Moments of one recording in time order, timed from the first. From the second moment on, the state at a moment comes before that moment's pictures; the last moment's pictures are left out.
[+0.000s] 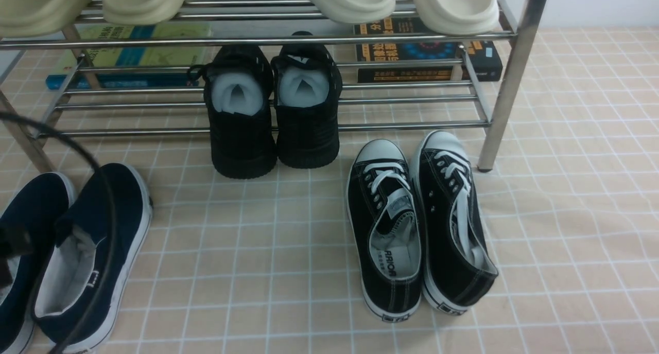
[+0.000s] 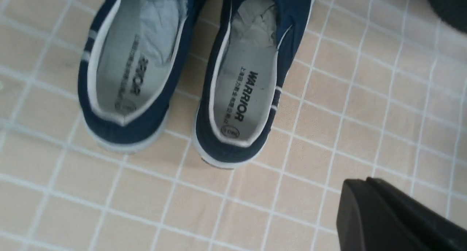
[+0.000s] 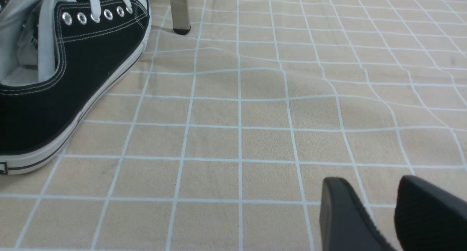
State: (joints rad) right arm -0.03 -0.01 0.01 0.08 0.39 -0.08; left arm -0.02 0.80 -0.83 0.00 0.97 -0.35
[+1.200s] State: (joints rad) right arm -0.03 -0.01 0.01 0.08 0.39 -0.08; left arm -0.22 1.72 -1.50 -0.08 0.75 -0.54
